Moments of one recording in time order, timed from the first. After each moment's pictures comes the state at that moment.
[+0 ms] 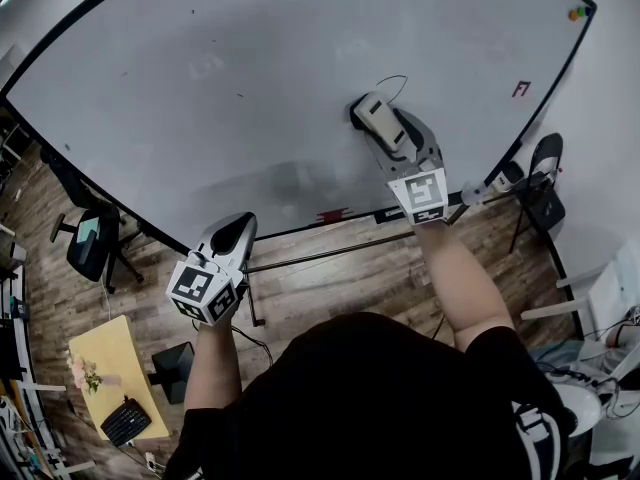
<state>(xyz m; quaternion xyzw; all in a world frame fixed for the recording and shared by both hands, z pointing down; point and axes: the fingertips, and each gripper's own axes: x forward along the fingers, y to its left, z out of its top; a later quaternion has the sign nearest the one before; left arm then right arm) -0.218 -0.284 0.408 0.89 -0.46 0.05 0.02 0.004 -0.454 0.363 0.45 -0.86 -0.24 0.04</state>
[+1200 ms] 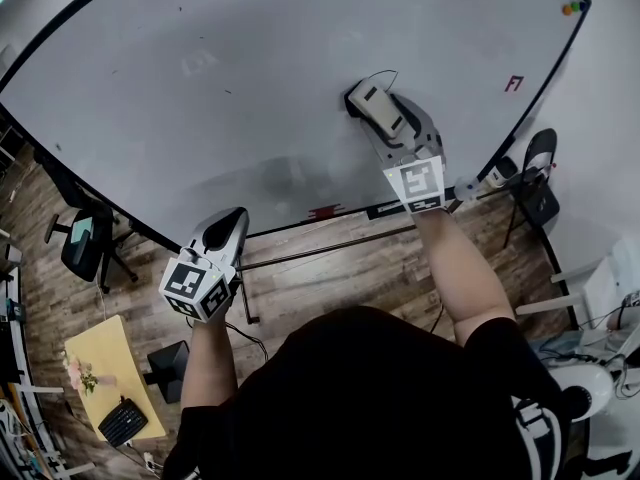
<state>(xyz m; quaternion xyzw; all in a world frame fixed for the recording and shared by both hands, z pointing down) -0.215 -0.288 0.406 0.89 -0.46 0.05 0.02 0.008 -0.454 0.329 0.46 -0.84 -0.29 0.06</state>
